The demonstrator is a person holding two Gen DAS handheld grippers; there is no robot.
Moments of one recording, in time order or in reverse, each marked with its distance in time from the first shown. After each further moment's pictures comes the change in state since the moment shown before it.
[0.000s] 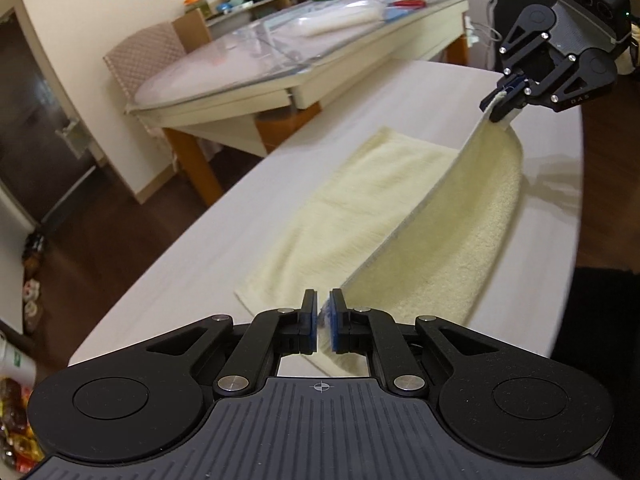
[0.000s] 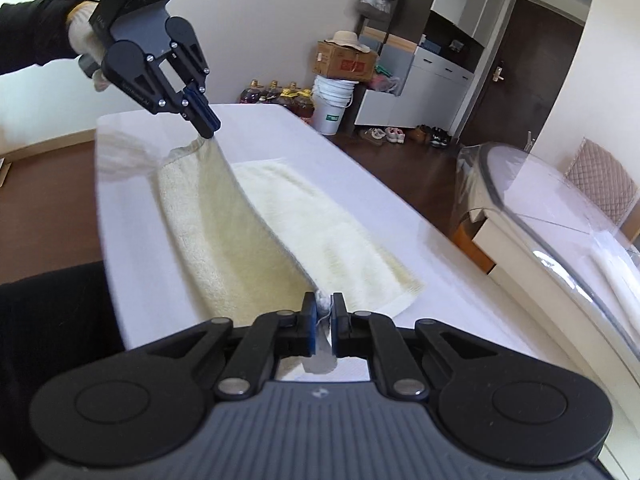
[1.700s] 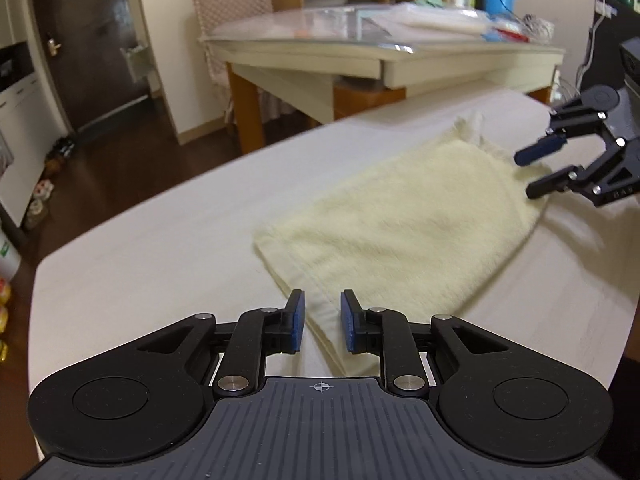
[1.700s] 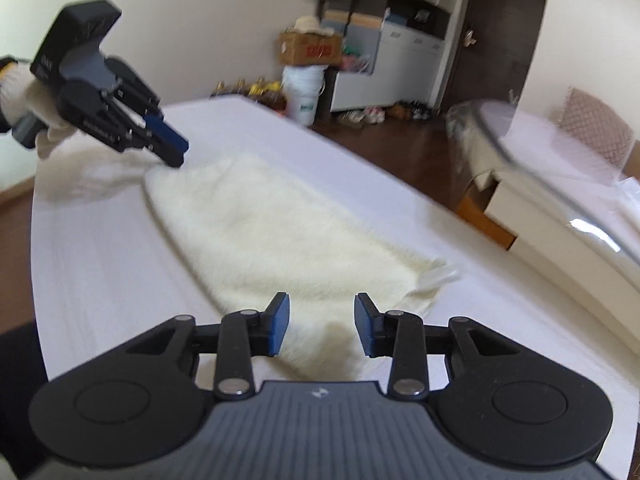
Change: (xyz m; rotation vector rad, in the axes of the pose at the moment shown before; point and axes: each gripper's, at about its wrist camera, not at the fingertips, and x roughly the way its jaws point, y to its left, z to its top) left arm 0.028 0.009 -0.046 -0.324 0.017 0.047; right arm 0.046 0.002 -0.008 0.153 0.056 -0.004
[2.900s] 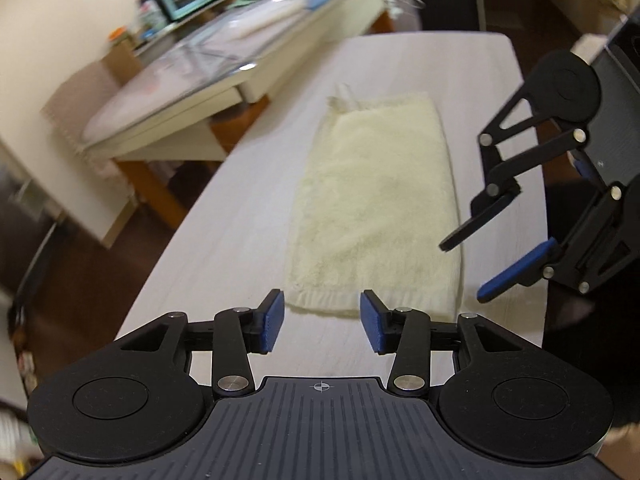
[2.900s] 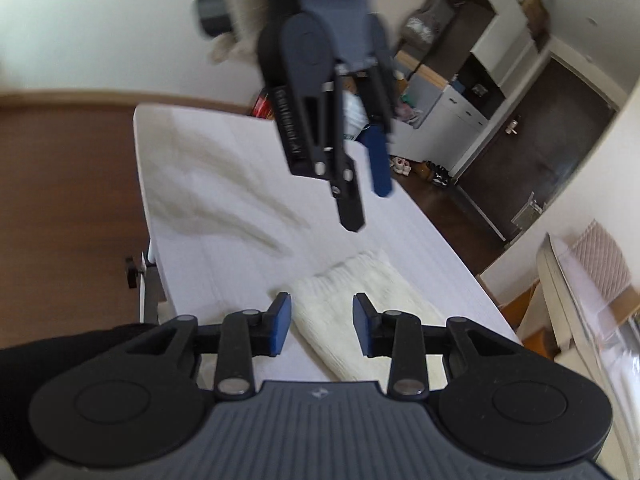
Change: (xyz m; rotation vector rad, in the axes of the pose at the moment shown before) left arm -0.050 0.006 0.005 0.602 0.018 -0.191; right arm 0.038 0.251 0.061 -0.398 -0.045 -0.131
